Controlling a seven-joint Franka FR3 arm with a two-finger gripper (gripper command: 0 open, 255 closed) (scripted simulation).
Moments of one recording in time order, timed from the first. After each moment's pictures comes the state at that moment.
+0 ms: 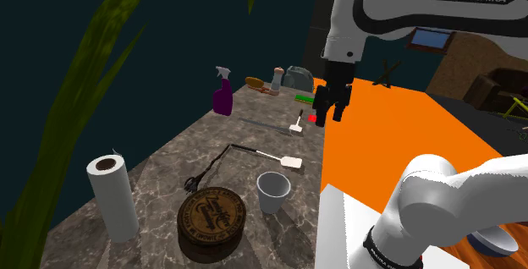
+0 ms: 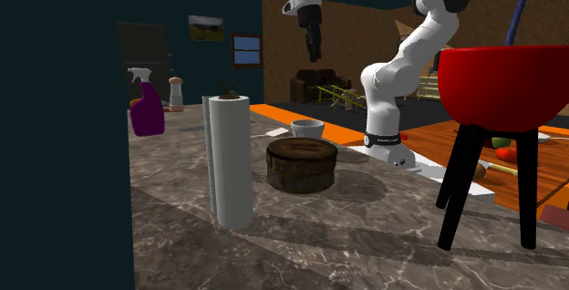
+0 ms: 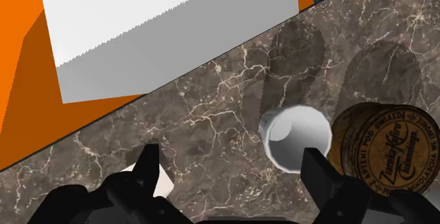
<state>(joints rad) 0.01 -0.81 -0.07 -2.44 0.07 1.48 0.11</state>
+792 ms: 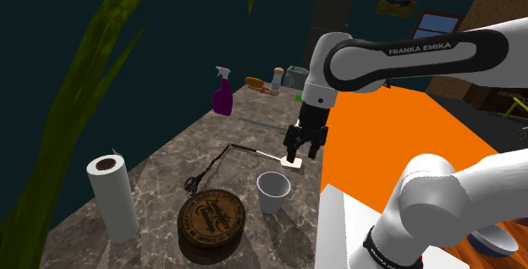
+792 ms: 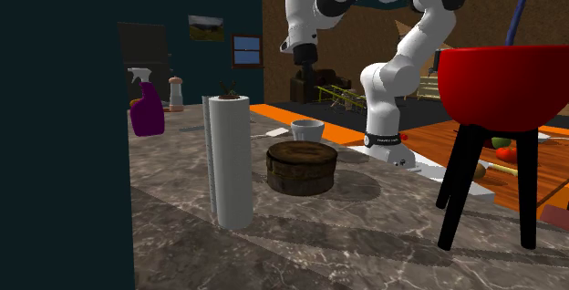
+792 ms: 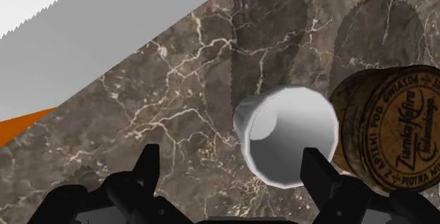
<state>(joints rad) 0.03 -0.76 -0.03 -2.73 0.24 1.87 0.20</state>
